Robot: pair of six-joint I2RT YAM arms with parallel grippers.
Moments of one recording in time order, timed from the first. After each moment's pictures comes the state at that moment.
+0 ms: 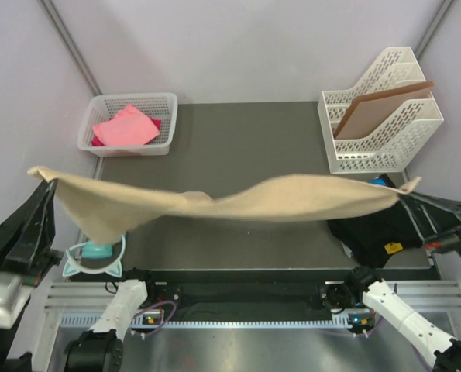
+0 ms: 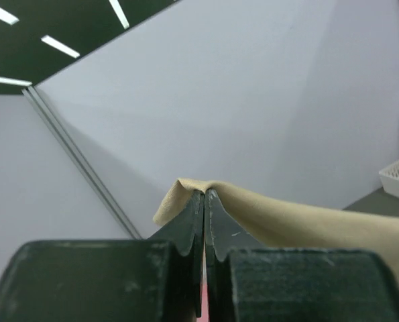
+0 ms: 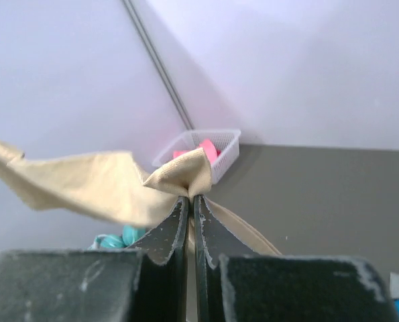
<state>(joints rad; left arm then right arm) 0.02 0.80 2.25 -0.95 0.40 0.34 0.54 0.46 1.54 -0.83 -0.01 0.42</state>
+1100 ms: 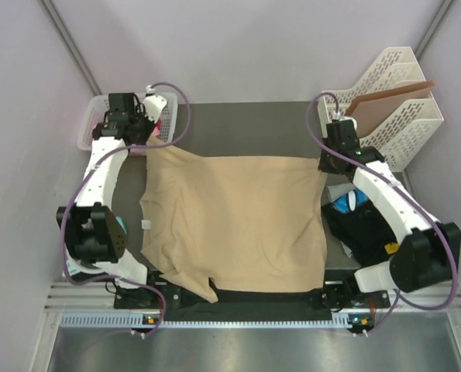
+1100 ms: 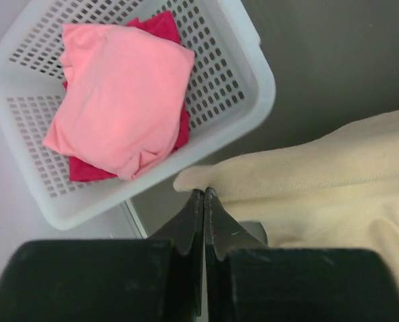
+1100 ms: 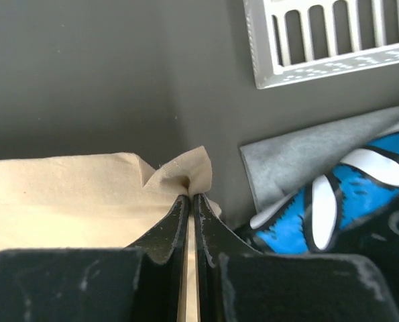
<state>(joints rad) 0.02 1.59 1.53 -0.64 0.10 0.60 0.27 1.35 1.18 -0.64 0.24 0.37</state>
